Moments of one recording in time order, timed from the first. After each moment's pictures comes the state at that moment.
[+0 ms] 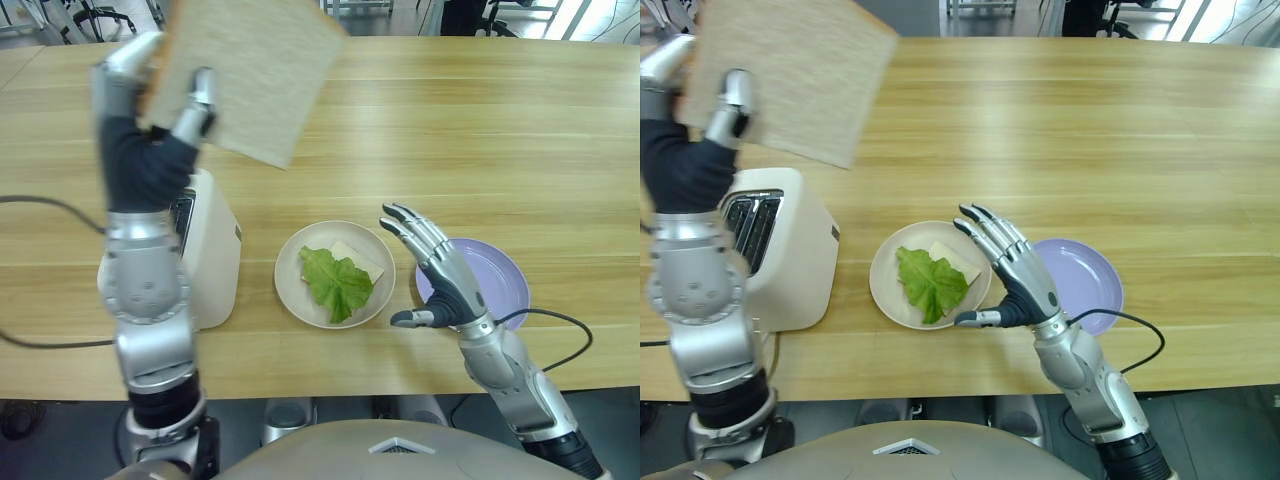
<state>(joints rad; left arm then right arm) -0.14 0.19 -0.02 -0.71 0.37 0.05 -0.02 0.24 -0.39 0.23 -0.35 -0.70 -0.55 -0.27</state>
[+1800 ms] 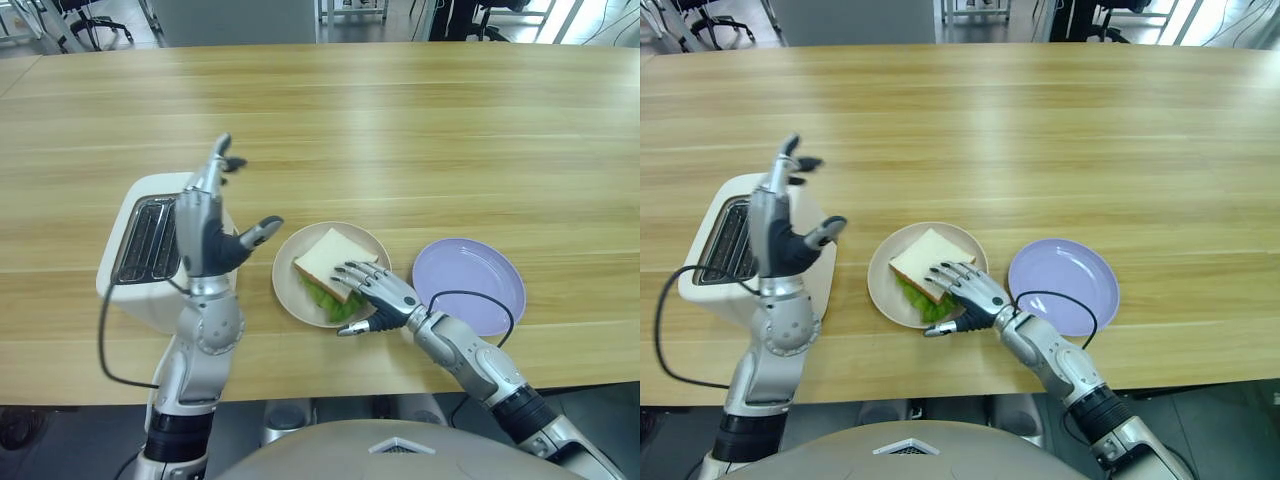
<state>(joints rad) 0.16 0.26 -0.02 -0.44 0.62 -0.23 0.45 -0.02 -0.37 0.52 0.08 -0.88 -0.30 -0.02</state>
